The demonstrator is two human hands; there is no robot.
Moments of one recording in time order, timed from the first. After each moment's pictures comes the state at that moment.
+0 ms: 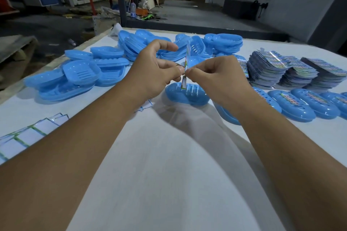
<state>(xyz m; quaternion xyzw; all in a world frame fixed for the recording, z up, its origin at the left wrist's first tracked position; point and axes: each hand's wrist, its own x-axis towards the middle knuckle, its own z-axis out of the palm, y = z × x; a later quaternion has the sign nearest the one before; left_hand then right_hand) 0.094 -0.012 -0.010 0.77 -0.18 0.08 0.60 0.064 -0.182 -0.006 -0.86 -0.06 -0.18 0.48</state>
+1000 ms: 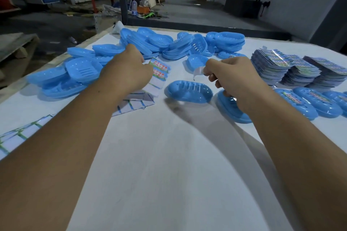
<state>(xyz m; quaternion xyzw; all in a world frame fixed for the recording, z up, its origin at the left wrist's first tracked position) 0.114 0.025 -0.005 0.95 0.03 0.12 0.27 0.070 -0.198 0.001 -0.84 0.10 -0.12 0.52</state>
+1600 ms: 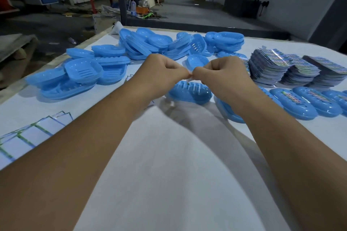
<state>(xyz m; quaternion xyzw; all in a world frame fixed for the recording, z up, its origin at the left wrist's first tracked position) 0.085 -0.020 -0.008 0.85 -0.11 0.05 0.51 0.064 -0.185 -0.004 -0.87 0.03 -0.15 0.48</state>
